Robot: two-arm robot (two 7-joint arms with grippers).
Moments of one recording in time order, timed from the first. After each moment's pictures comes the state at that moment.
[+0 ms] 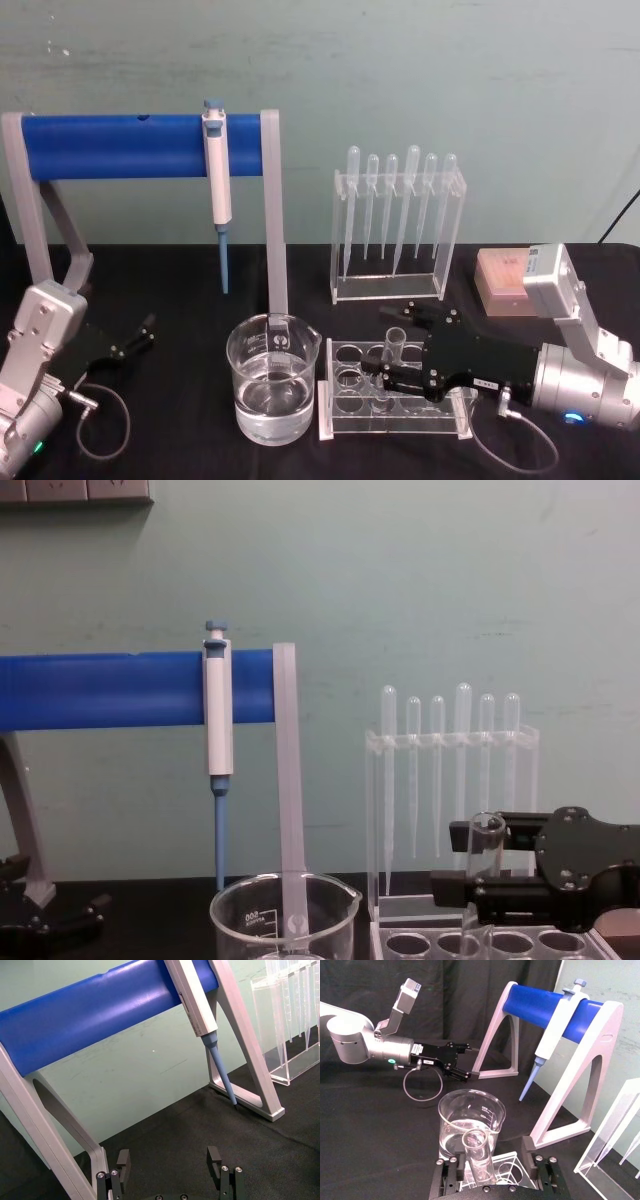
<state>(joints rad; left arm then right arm) -0.20 0.60 0.45 -1.41 -0.25 -0.12 0.03 0.41 0.62 -0.54 -1.43 0.47 -0.12 0.78</state>
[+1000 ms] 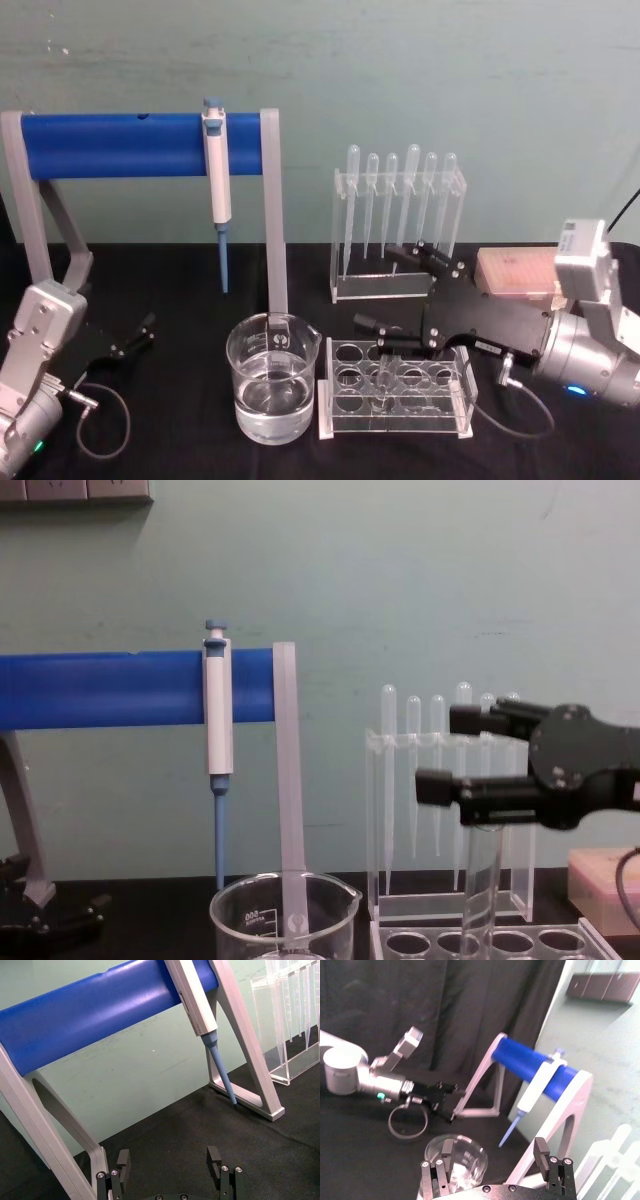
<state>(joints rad) -0.20 0.60 0.45 -1.41 -0.25 -0.12 0.03 0.37 0.61 -0.48 -1.54 0.44 -0.22 0.72</state>
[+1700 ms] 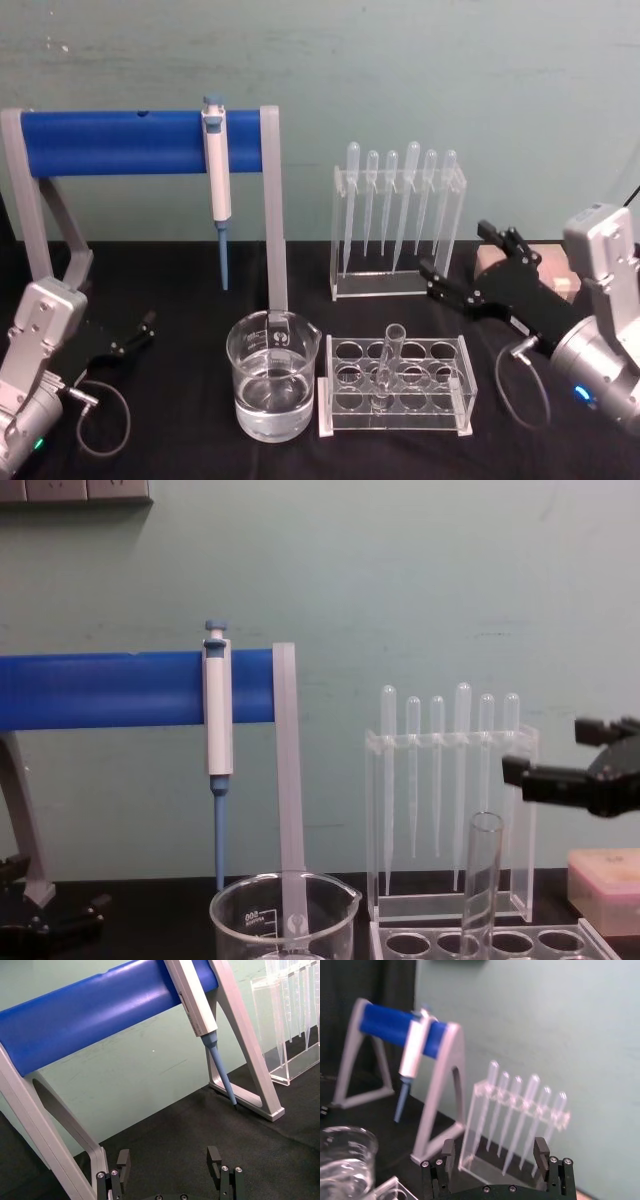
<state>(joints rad) -0.20 0.60 0.45 -1.41 -0.25 -0.12 0.03 0.18 0.52 -0.32 -1.65 0.30 -0.02 0.24</state>
